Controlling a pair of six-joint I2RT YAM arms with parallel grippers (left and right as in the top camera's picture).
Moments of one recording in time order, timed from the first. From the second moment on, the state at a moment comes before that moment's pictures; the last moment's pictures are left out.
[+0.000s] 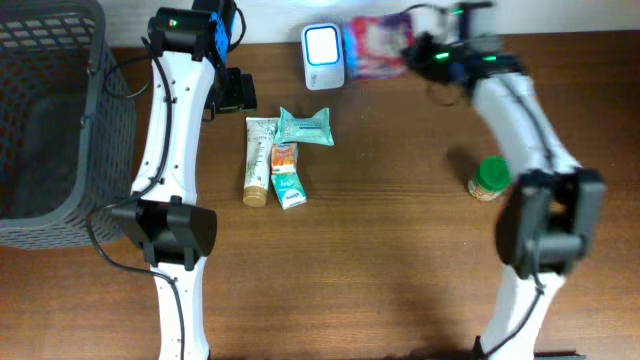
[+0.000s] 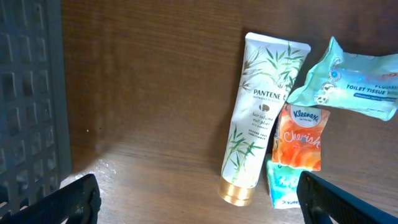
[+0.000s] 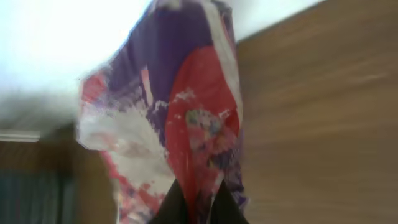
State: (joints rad) left arm -0.18 2.34 2.63 -1.69 -0.18 -0.31; right arm -0.03 2.10 1.88 -0.51 -0.38 0.56
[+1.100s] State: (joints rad) left arm -0.18 2.34 2.63 -1.69 -0.18 -0.31; right arm -0.54 1.99 1.93 -1.11 -0.71 0.18
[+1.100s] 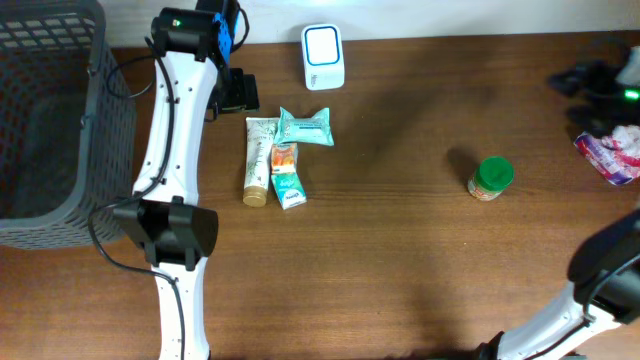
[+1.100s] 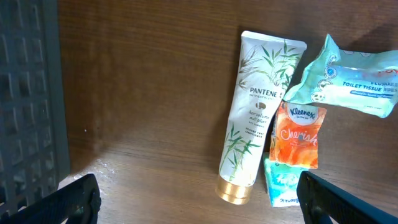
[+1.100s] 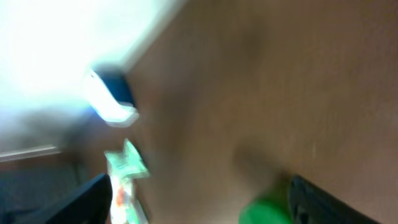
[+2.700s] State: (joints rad) left arm -0.18 2.34 2.63 -1.69 -0.18 -0.31; right arm 0.06 2.00 1.51 -0.96 -0.31 -0.03
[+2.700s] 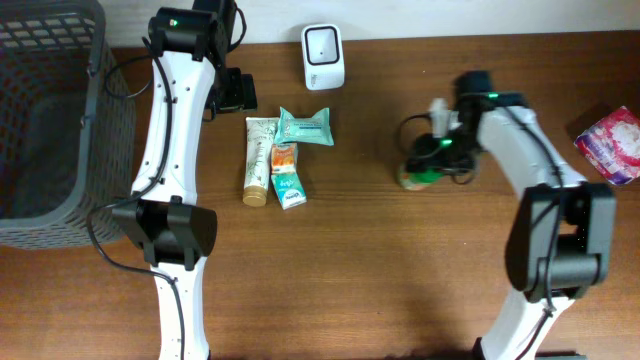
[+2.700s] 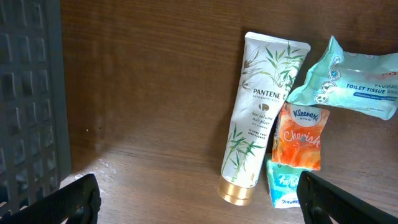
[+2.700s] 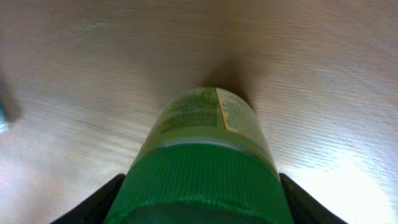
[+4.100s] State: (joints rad) left arm -0.18 2.34 2.63 -1.69 -0.18 -0.31; right arm 0.27 2.04 1.67 -0.91 -0.13 0.39
